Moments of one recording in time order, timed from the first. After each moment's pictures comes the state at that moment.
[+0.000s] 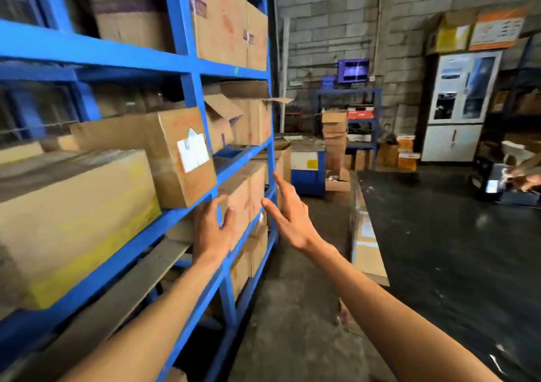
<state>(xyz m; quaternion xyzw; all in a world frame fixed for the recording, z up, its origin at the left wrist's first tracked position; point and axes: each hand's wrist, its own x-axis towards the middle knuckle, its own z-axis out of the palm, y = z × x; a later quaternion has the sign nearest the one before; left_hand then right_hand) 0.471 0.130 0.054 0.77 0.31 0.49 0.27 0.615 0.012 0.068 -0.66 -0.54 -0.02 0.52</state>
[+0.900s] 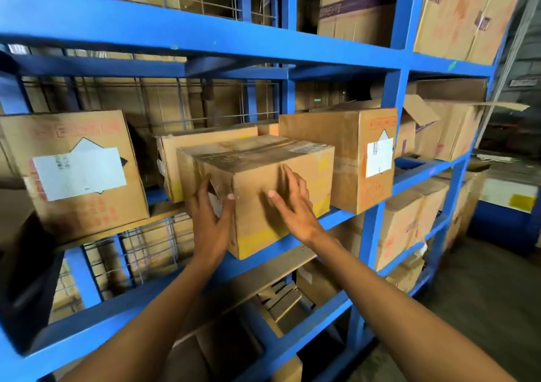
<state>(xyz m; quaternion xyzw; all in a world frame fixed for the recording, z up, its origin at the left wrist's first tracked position) 0.197 0.223 0.073 0.59 0.45 0.64 0.17 0.385 0.229 0.088 -0.47 -0.70 0.18 0.50</state>
